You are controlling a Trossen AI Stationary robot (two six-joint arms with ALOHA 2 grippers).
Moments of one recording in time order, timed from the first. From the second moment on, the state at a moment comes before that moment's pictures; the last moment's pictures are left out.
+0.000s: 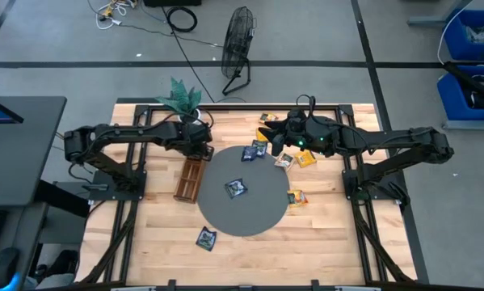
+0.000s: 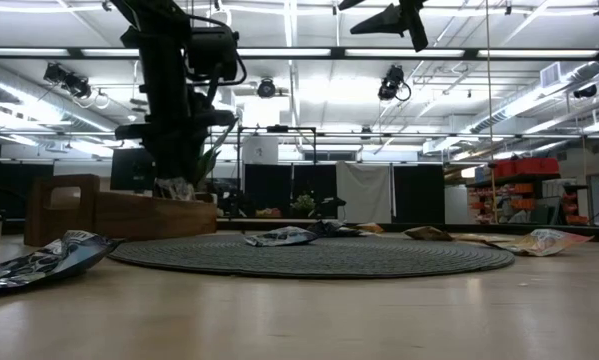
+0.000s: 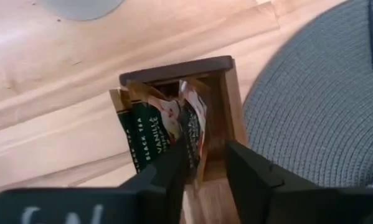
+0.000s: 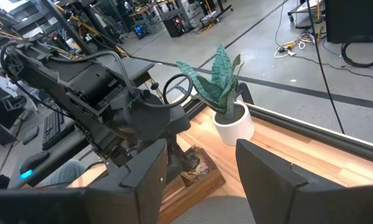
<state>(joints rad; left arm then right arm) 0.31 1.47 0.98 -0.80 -0.22 -0.87 -0.04 1.22 1.05 -0.07 0.40 0.56</state>
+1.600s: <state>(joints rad) 0.30 1.12 1.12 -0.78 -0.31 -0.51 -0.17 1.67 1.05 -0.84 0.10 0.58</state>
